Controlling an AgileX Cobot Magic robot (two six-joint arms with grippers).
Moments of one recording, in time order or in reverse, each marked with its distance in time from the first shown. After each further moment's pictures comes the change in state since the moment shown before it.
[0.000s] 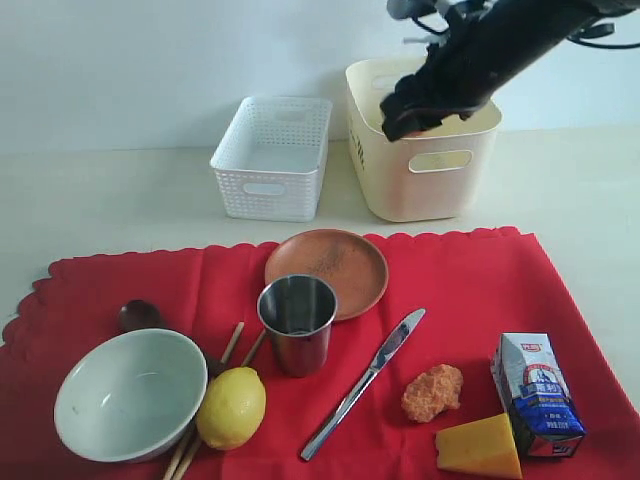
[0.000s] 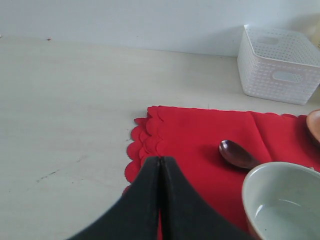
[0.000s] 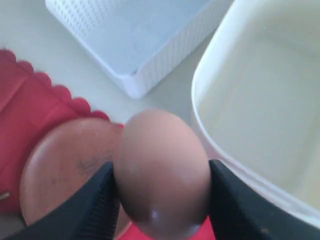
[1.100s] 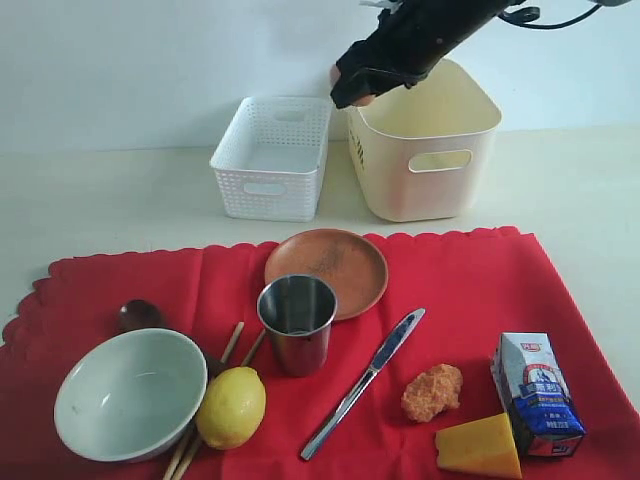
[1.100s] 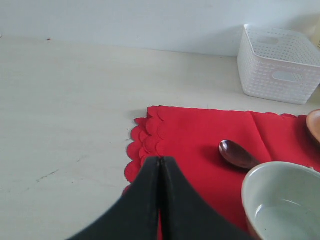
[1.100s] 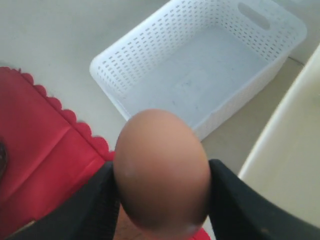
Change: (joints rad) left arm 0.000 0.000 0.000 0.000 0.000 0.000; right arm 0.000 0.273 -0.420 0.174 0.197 -0.059
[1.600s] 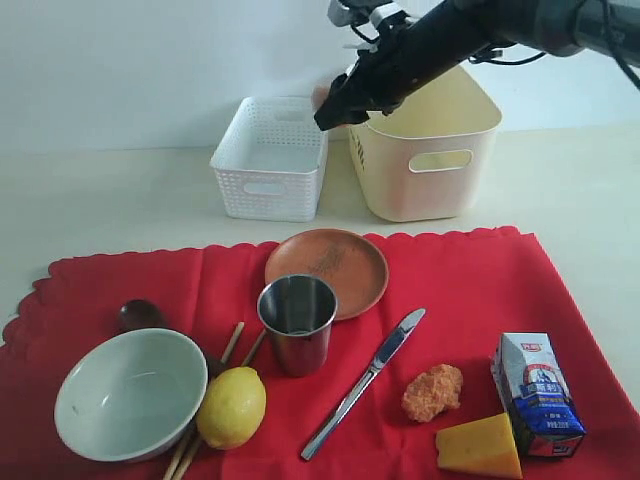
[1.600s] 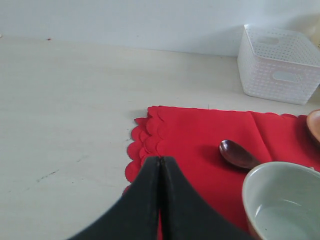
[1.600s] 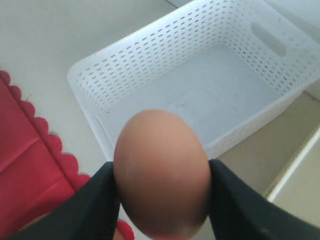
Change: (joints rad) left arm 0.000 0.000 0.000 0.000 0.000 0.000; right arm 0.001 0.159 -0.076 0.102 -0.097 -0.221
